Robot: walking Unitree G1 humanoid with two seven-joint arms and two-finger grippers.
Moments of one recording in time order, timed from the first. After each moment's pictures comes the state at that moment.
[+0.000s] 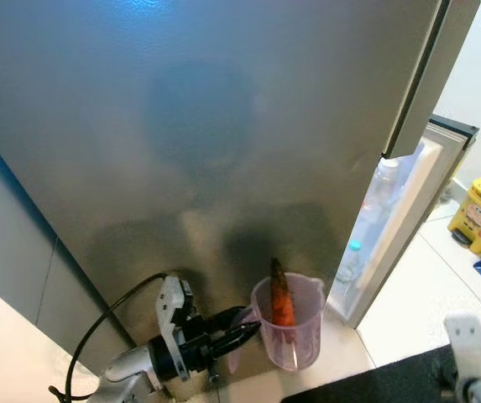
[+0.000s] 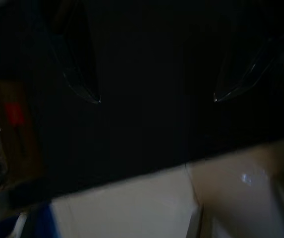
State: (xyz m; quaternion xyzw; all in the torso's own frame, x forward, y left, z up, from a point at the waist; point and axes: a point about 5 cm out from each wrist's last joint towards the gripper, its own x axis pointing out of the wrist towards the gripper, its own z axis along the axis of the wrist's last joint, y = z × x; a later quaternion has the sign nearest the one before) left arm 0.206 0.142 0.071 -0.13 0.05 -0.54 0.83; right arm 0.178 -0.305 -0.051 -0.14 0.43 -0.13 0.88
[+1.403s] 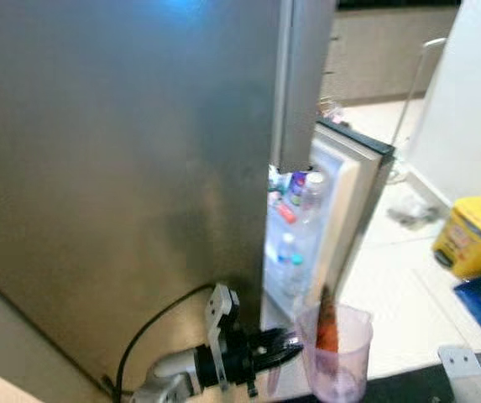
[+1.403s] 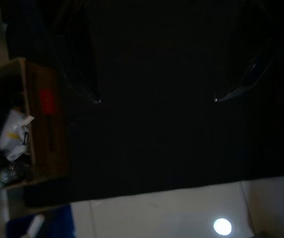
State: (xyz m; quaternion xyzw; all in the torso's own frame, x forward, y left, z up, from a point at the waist) left arm 0.208 0.098 0.055 -0.18 0.08 -0.59 0.78; right arm 0.172 -0.301 -0.056 -0.16 0.46 -0.11 0.87
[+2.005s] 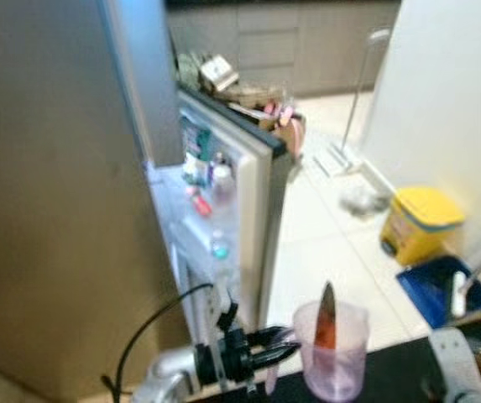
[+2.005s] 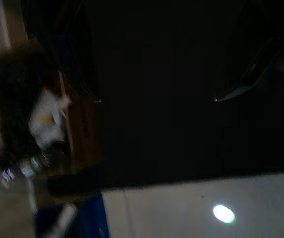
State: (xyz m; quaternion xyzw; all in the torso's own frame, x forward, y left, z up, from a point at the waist) left arm 0.214 0.096 0.054 -0.17 0.08 -0.58 0.79; right arm 0.200 -0.294 -0.044 -0.15 0.42 -0.07 0.89
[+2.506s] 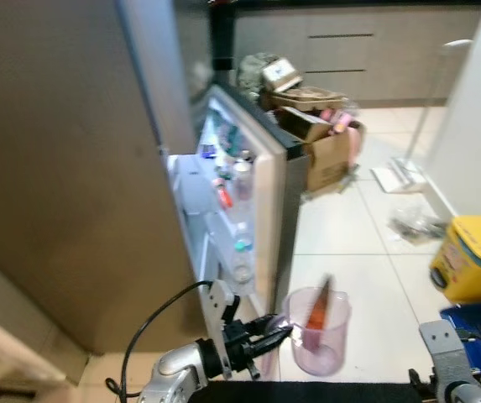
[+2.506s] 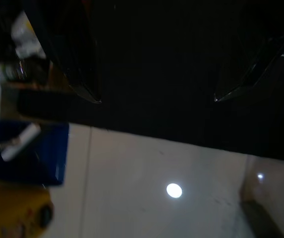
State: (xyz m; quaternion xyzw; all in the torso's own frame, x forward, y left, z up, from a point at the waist) left arm 0.229 0.111 0.032 -0.16 0.08 -0.48 0.86; right arm 0.210 -0.284 -0.041 -0.15 0.40 -0.03 0.90
